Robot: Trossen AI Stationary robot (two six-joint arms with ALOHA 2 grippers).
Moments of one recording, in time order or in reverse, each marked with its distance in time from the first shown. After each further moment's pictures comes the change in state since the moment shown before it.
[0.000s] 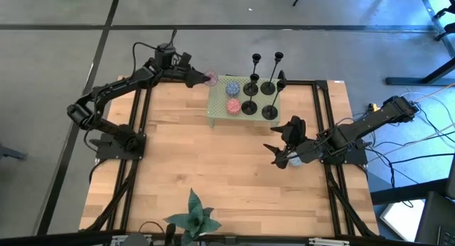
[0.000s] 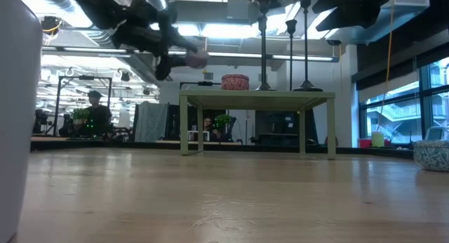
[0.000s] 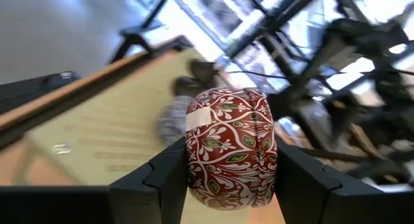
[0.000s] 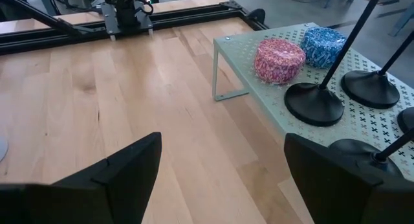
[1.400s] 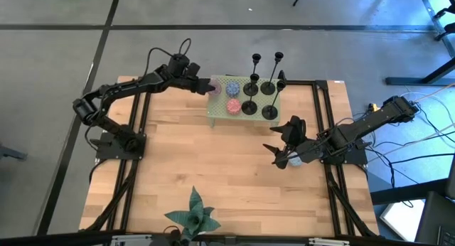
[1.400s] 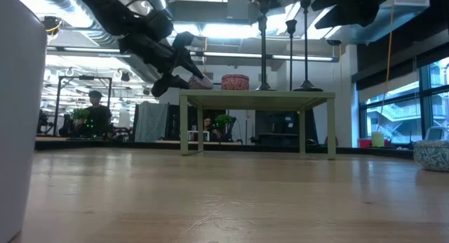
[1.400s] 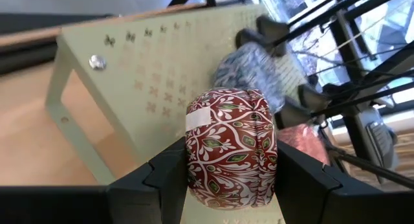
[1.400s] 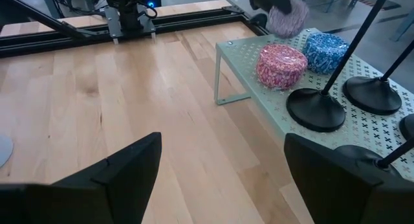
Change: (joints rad) left arm -0.125 0.075 0.000 -0.134 -0.267 -0.101; right arm 0.000 0.000 0.000 0.022 -0.001 -0.023
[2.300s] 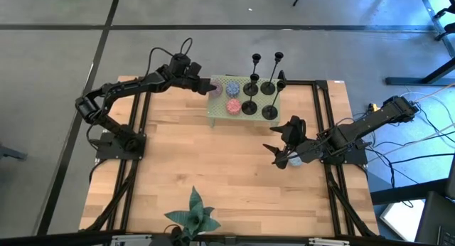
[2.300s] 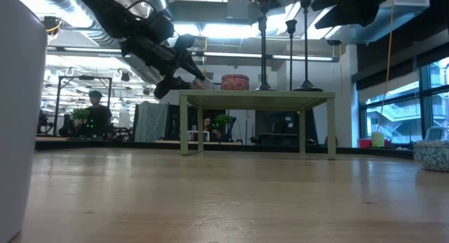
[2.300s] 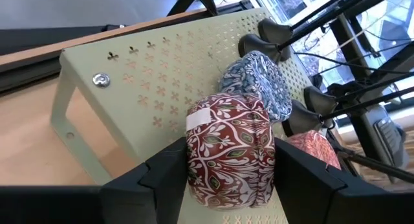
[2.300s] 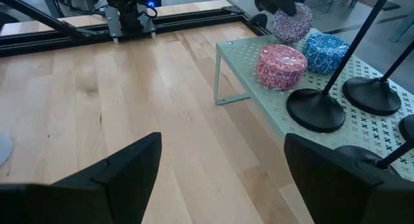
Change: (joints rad) left arm 0.004 0.030 0.001 0.043 -0.006 0.041; right arm 0.000 0.000 0.000 0.000 0.000 -0.003
